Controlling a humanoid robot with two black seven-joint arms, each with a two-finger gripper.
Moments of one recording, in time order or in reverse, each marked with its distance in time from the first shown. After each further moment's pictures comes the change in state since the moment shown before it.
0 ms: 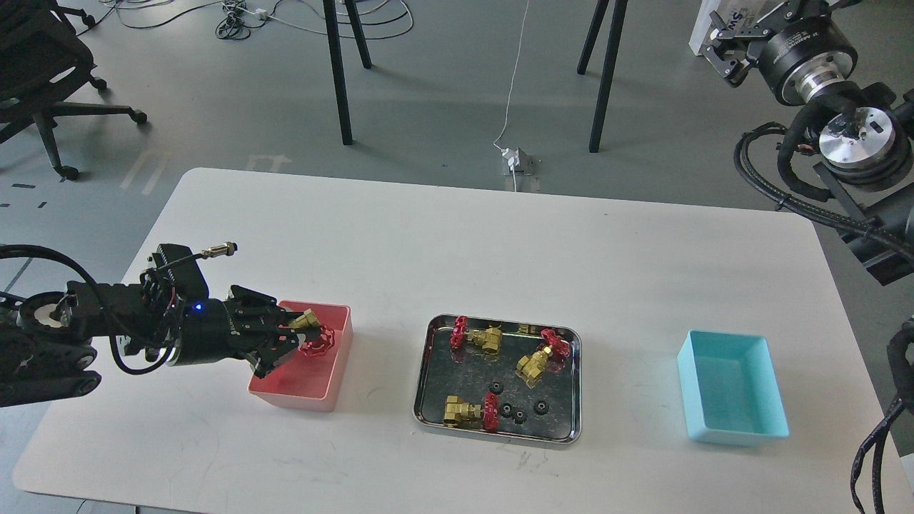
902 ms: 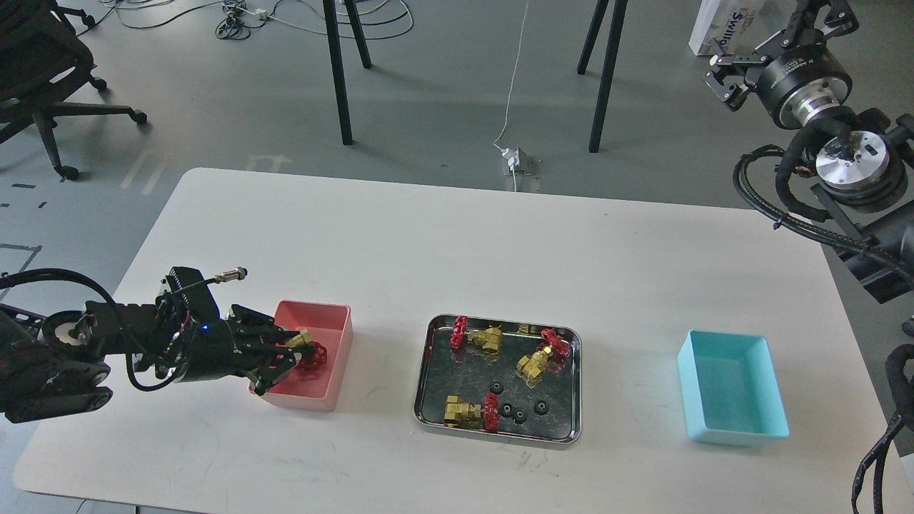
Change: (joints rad) left arm 0.116 -0.075 -0.002 0.112 0.001 0.000 0.000; right arm -0.043 -0.001 0.005 0.000 0.000 0.004 0.003
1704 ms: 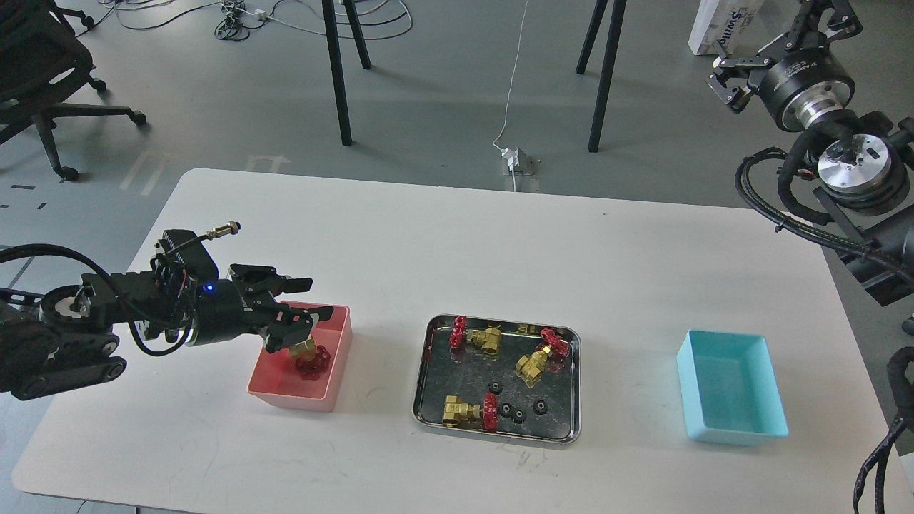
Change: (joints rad) left arm -0.018 0.093 -0.258 -0.035 -0.005 -0.112 0.000; right arm -0.008 0.004 0.004 0.005 0.000 0.007 0.007
